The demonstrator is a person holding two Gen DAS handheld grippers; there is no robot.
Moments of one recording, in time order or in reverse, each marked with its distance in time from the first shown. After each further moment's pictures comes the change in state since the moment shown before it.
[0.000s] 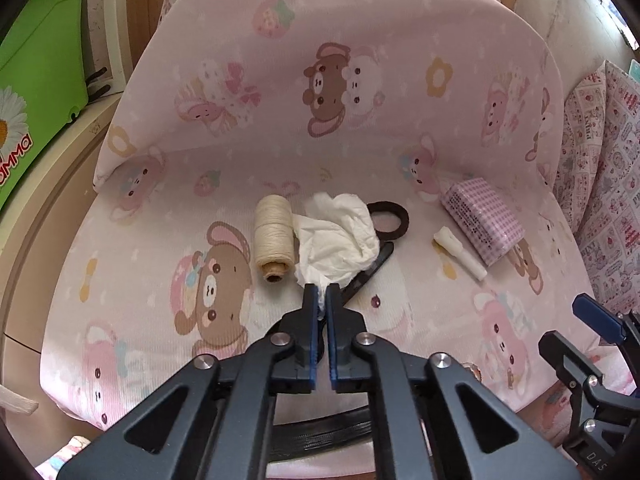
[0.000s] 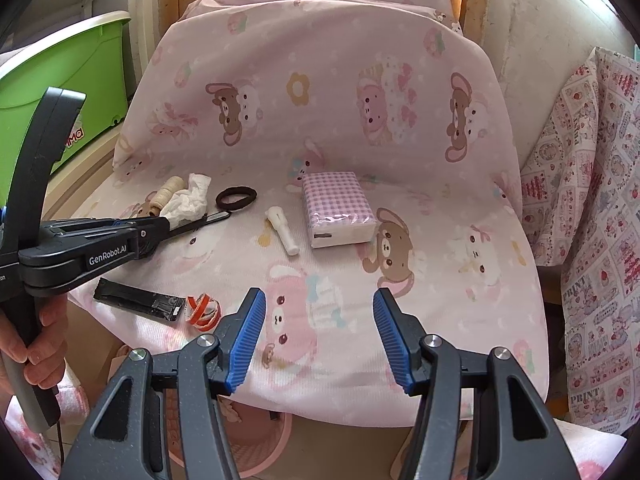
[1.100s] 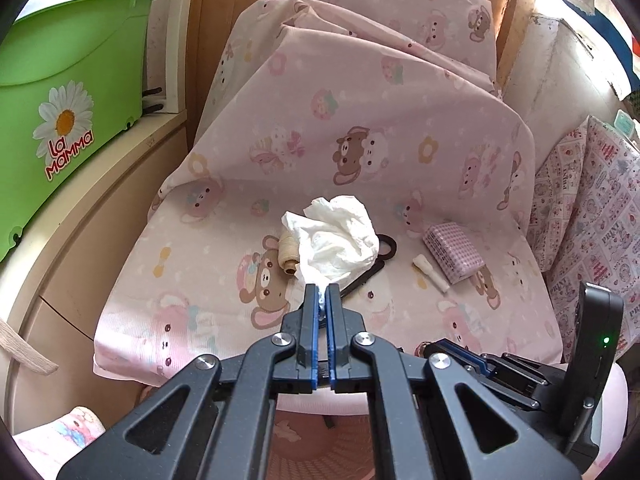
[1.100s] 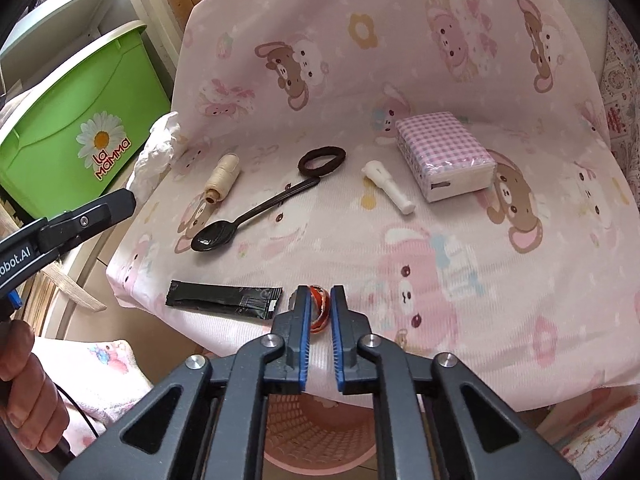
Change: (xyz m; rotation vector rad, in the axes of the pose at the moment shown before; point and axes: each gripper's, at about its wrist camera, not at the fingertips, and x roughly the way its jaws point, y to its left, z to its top) left arm -0.088 0.022 -0.020 -0.101 -0.136 -0.011; right arm 0.034 0.030 -0.011 0.140 0.108 0.301
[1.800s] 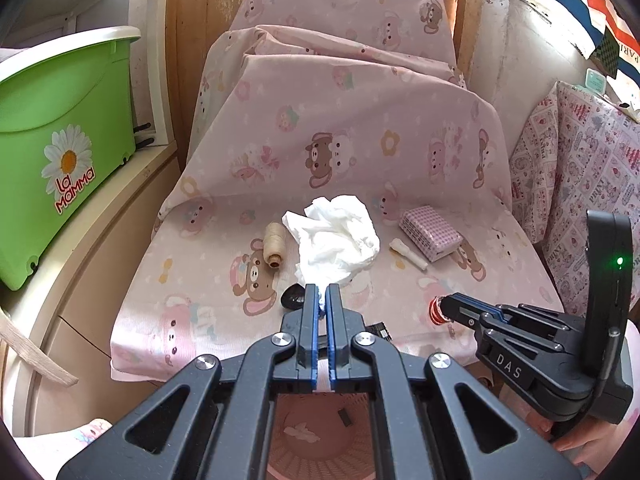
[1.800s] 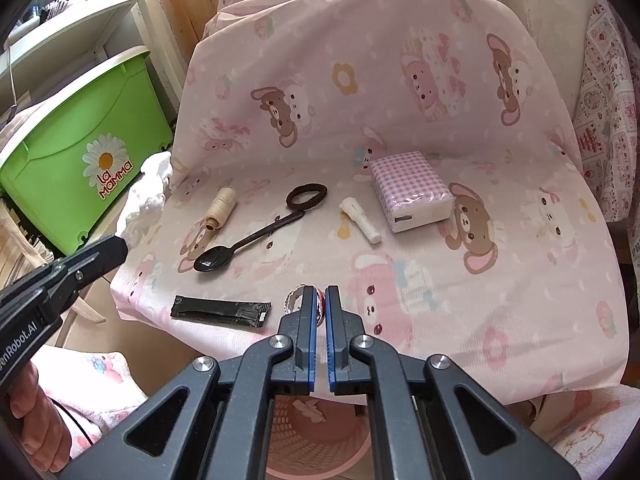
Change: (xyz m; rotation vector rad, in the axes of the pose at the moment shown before) left arm -0.032 -0.028 -0.025 0.123 -0.053 0.020; right arm -0.037 -0.009 0.001 -0.005 -0.105 -0.031
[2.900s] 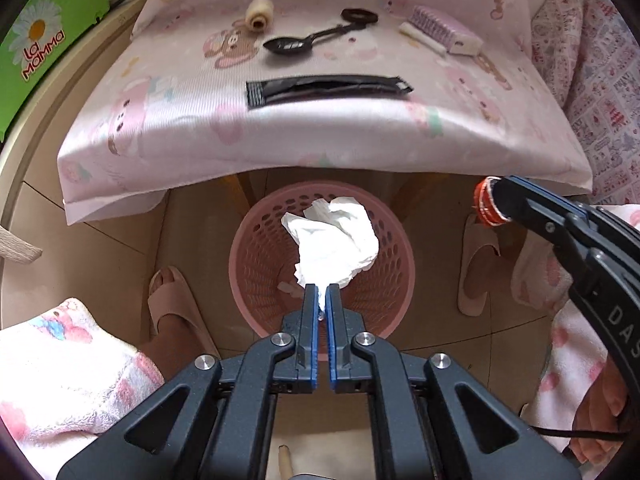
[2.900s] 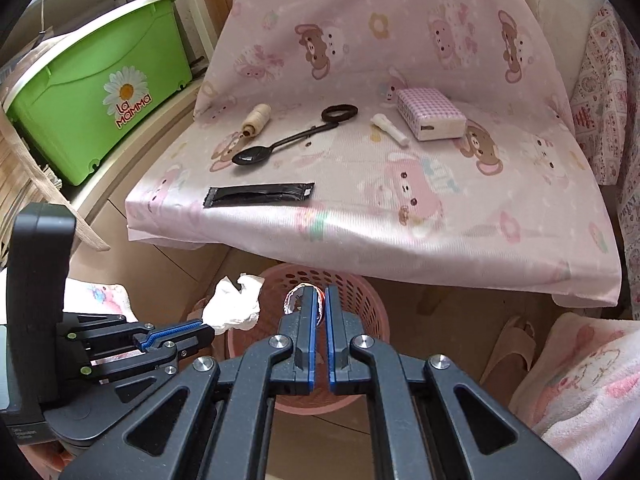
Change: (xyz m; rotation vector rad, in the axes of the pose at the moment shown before) left arm 0.044 -0.002 -0.110 0.005 0.521 0.008; right arm -0.023 0.037 -0.070 -0.064 0.142 -0.048
